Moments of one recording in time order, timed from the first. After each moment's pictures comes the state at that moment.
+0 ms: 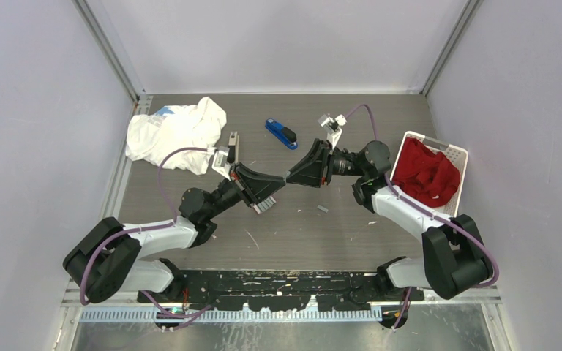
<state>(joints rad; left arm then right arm) -0.72 1.29 0.39 1.35 0.40 -0.92 0.40 1.32 0.69 1.00 -1.15 0.95</state>
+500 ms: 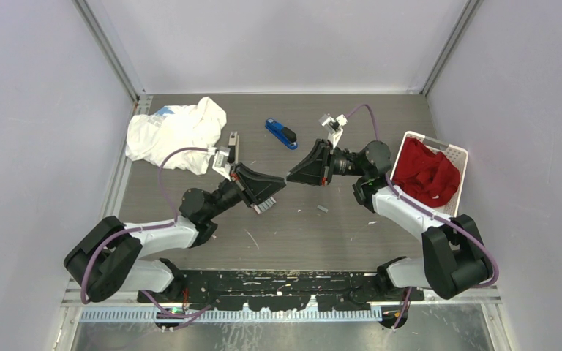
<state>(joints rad) -0.72 1.30 0.39 1.37 0.41 -0.92 0.39 1.32 0.69 1.00 -1.15 0.95</state>
